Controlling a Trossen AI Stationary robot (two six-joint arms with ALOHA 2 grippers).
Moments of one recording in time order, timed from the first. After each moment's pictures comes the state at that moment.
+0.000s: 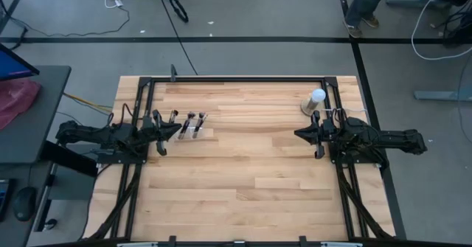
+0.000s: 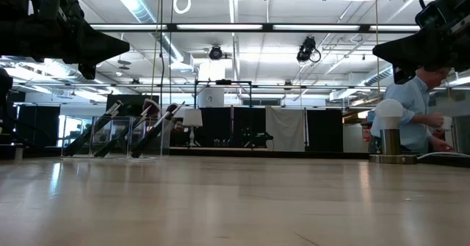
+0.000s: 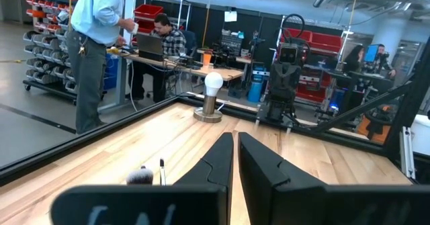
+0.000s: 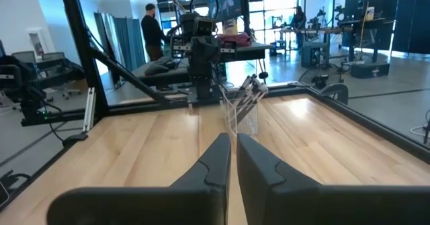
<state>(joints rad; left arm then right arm) -0.17 0.01 0.01 0.11 -0.49 -0.15 -0.03 0.01 0.02 0.01 0.01 0.09</state>
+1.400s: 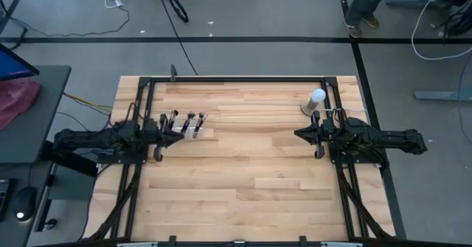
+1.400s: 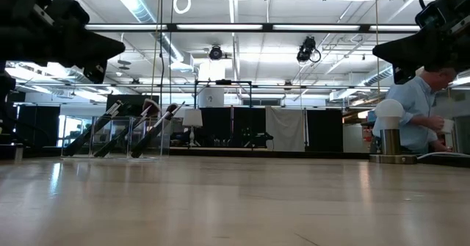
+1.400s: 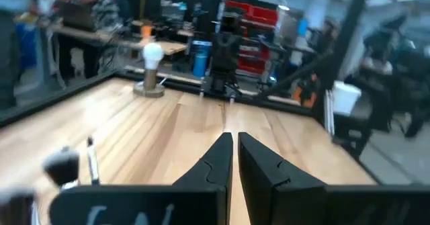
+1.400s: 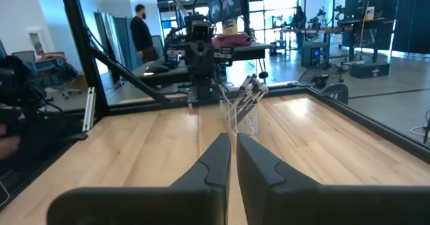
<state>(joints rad) 0.00 0.01 0.01 0.04 -0.06 -0.20 -0.03 0.01 0.02 0.01 0.01 0.09</state>
